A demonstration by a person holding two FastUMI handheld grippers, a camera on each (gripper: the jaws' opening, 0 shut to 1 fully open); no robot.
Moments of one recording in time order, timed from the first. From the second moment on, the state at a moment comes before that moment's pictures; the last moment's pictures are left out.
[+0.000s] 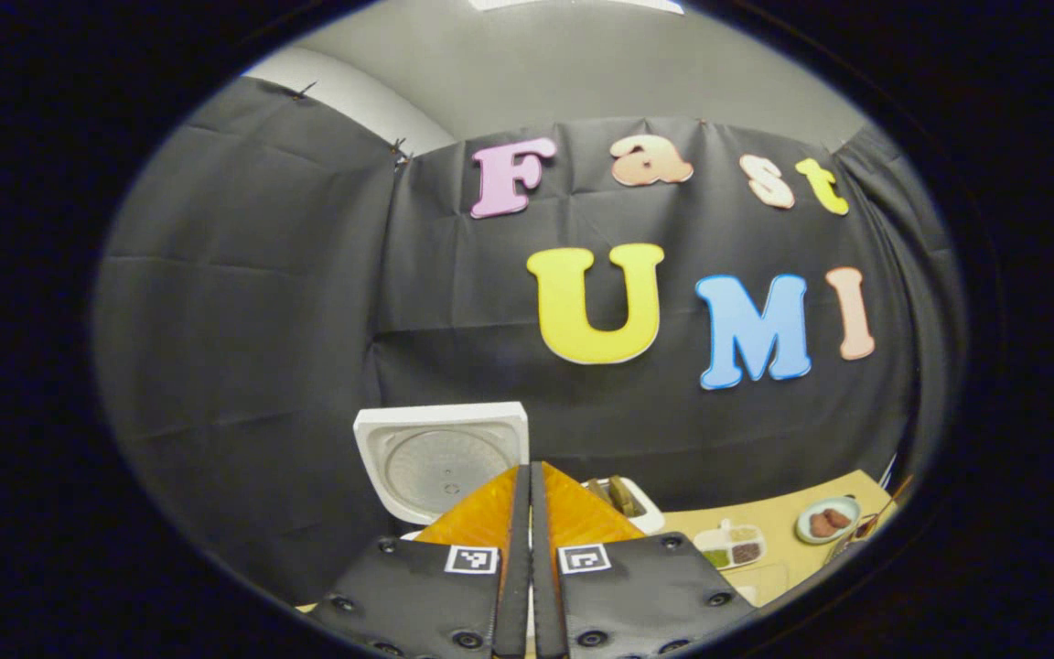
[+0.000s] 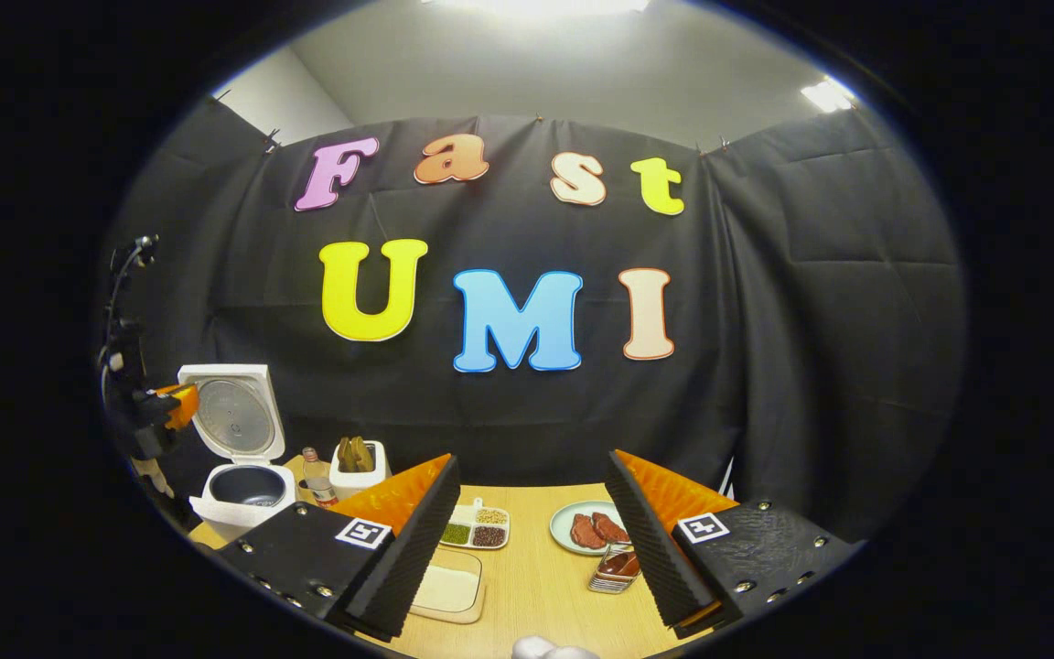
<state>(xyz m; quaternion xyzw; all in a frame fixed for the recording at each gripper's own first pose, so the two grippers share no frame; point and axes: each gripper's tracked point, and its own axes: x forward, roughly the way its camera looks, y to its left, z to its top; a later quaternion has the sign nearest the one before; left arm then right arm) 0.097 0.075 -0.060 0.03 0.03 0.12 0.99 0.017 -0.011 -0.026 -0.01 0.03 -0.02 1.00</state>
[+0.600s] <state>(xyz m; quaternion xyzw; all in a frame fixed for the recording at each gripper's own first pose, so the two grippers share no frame) 0.048 0.017 -0.054 0.01 0.03 0.05 1.00 0.009 -0.031 -0.035 0.01 0.04 -0.04 1.00</state>
